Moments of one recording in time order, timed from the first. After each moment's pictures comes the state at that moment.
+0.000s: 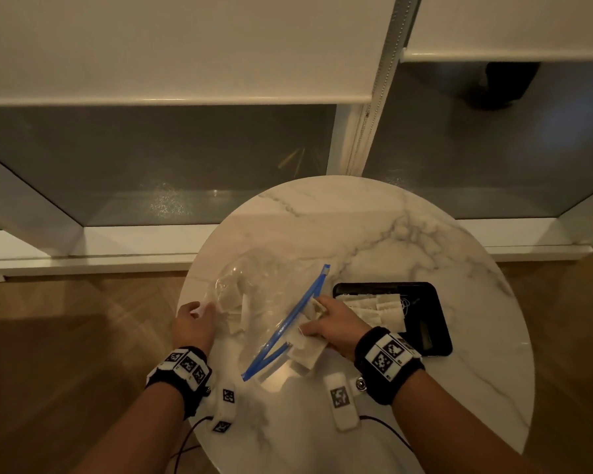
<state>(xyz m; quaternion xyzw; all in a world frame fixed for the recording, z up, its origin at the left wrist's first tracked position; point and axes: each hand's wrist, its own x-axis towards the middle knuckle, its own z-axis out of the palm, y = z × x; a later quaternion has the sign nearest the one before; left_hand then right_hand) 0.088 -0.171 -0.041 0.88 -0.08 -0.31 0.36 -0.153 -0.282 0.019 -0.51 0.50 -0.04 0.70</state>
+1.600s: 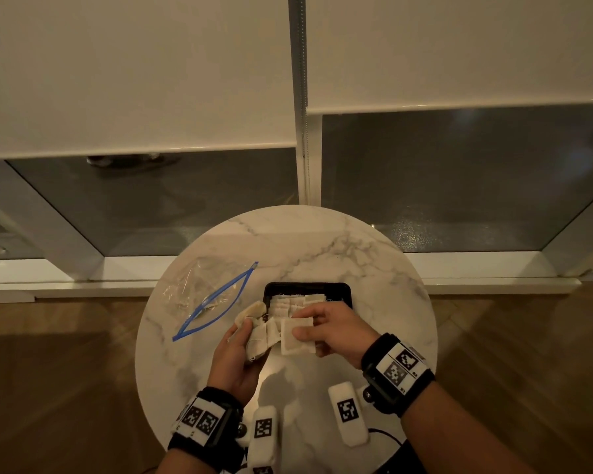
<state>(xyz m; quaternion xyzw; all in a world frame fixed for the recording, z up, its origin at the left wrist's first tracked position) -0.209 -0.154 0.065 0.50 0.06 -0.52 0.69 -0.371 -0.271 0.112 -0.56 0.39 -0.10 0.73</state>
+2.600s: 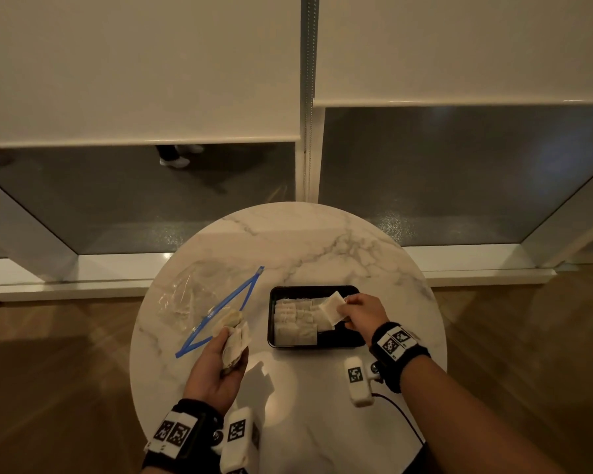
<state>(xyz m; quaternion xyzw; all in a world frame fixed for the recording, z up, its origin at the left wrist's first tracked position) -0.145 -0.145 0.076 0.43 0.22 -0.51 0.71 -0.343 -0.338 0.034 -0.45 0.61 -0.22 0.61</state>
